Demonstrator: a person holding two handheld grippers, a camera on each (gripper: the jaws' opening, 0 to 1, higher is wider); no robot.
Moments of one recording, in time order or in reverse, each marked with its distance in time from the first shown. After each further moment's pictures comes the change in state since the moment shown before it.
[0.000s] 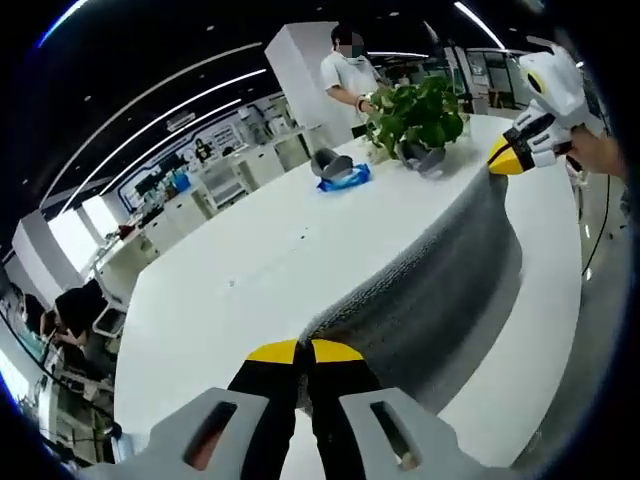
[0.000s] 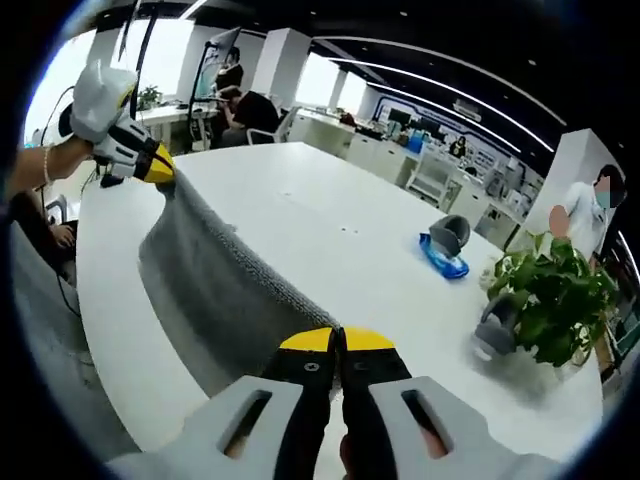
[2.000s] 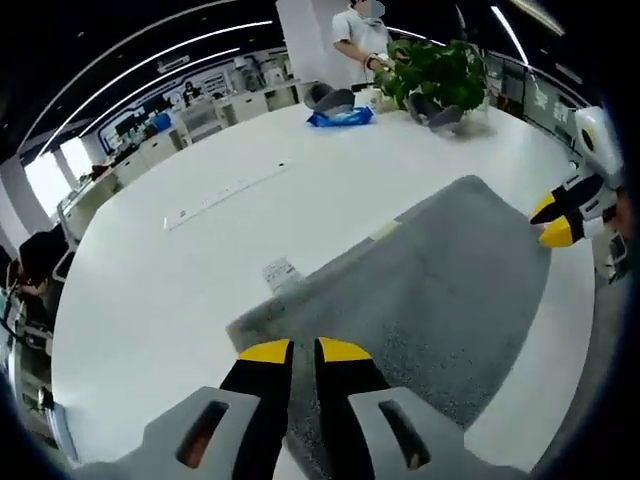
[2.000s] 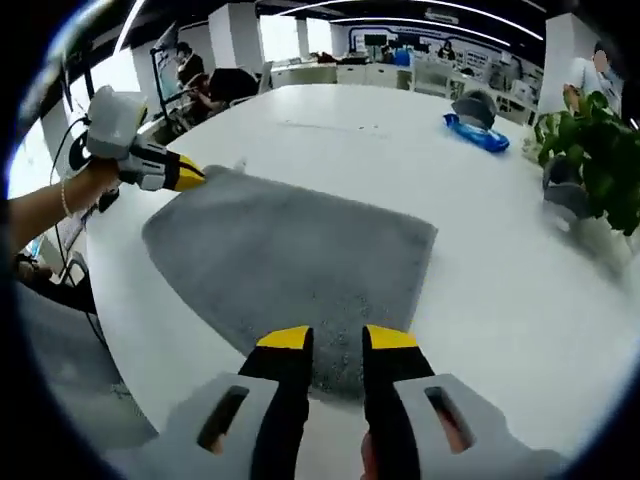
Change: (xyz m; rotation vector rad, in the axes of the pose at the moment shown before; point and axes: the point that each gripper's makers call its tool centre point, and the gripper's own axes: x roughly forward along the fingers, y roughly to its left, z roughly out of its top) left arm 0.089 -0.029 -0.070 -0.150 0.216 -0.159; right arm 0.032 0.074 -0.109 0.358 0.292 0.161
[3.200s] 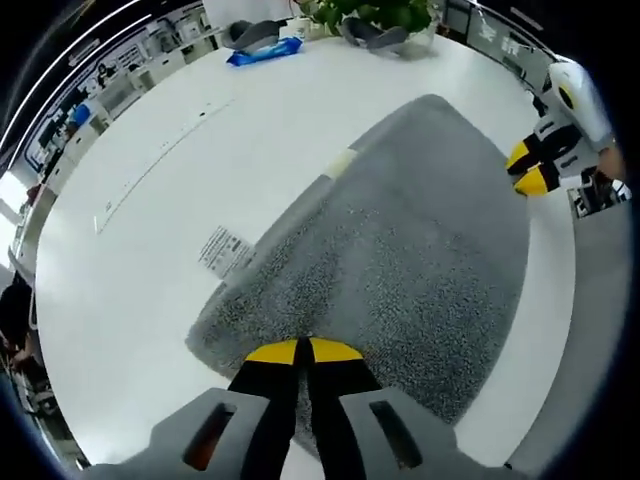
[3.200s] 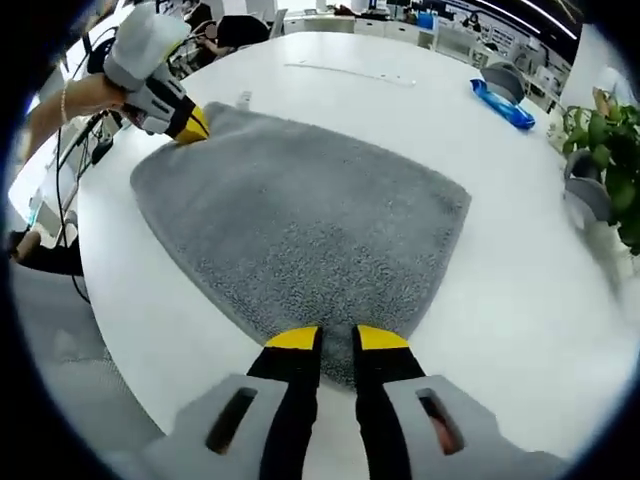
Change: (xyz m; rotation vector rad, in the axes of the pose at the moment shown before) left arm 0.017 -0.017 -0.018 0.259 0.245 -0.196; right arm 0.018 0.000 -0.018 -0.081 0.193 -0.017
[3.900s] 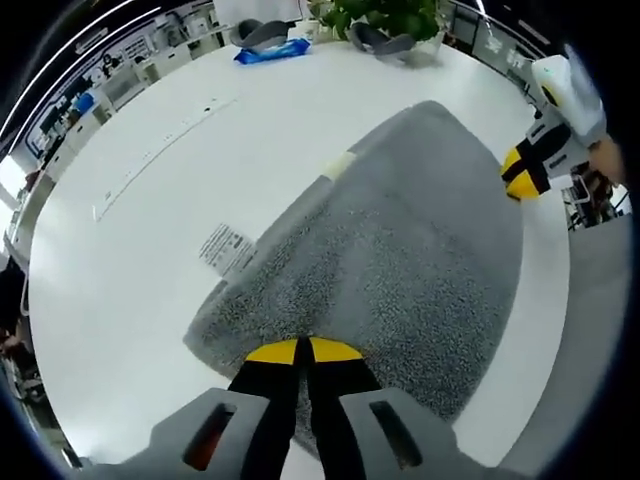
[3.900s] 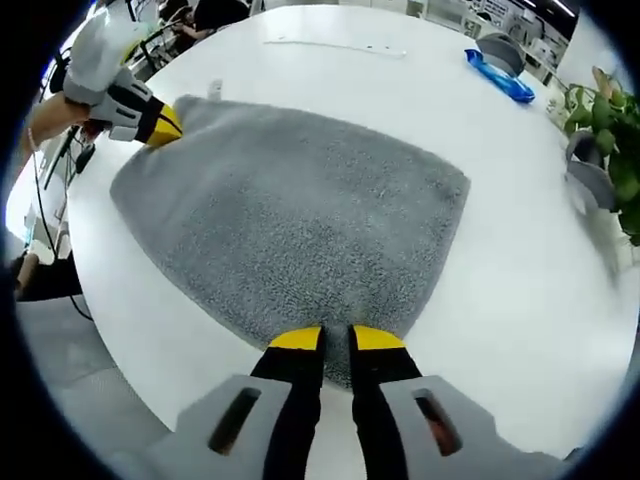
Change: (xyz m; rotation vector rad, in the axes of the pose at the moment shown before) left arm 0.003 0.002 -0.003 -0.053 -0.012 -0.021; right arm 0.004 -0.006 0.003 0.041 0.133 -0.018
